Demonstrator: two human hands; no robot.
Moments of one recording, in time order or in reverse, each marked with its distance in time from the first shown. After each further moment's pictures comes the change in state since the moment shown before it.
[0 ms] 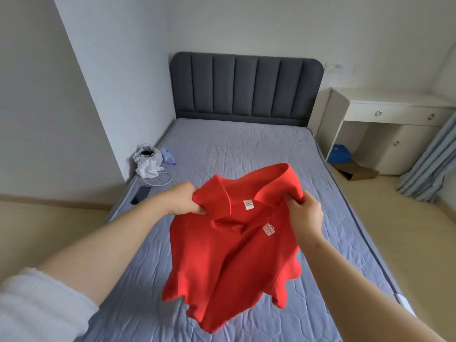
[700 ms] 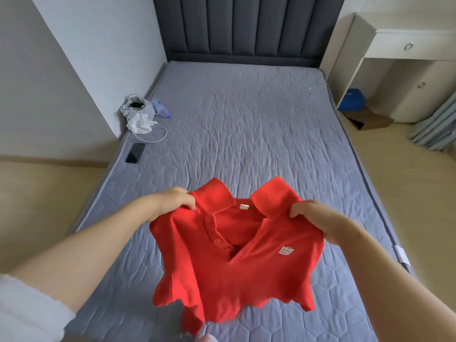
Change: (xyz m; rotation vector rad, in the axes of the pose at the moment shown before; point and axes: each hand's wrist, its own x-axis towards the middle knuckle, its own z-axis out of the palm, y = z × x) left_hand 0.011 -0.048 0.064 -0.447 -0.268 -0.411; right_hand 0.019 0.072 -0.021 -0.175 -0.715 0.558
